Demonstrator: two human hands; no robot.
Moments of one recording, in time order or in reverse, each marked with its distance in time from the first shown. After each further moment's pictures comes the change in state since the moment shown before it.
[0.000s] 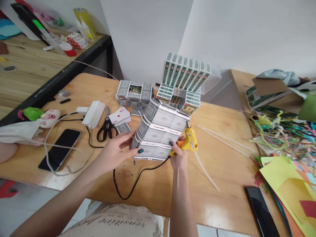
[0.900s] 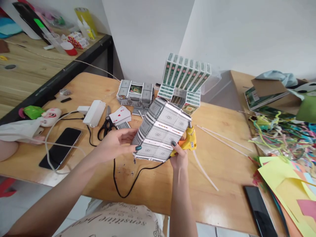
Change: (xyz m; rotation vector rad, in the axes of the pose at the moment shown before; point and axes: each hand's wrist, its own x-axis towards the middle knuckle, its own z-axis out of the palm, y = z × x) left_hand 0.014 0.009 -0.015 -0.313 -0.150 -0.184; right_hand -0.003 0.000 -0.006 -0.001 0.020 0.026
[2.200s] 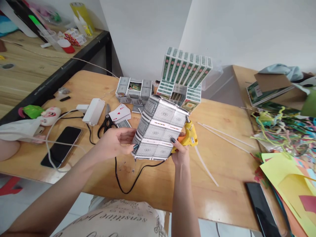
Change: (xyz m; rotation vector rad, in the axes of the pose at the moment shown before) left_hand -0.003 -0.004 0.002 0.066 0.000 0.016; right_hand 0.001 -0.007 0.004 0.046 -0.007 0.054
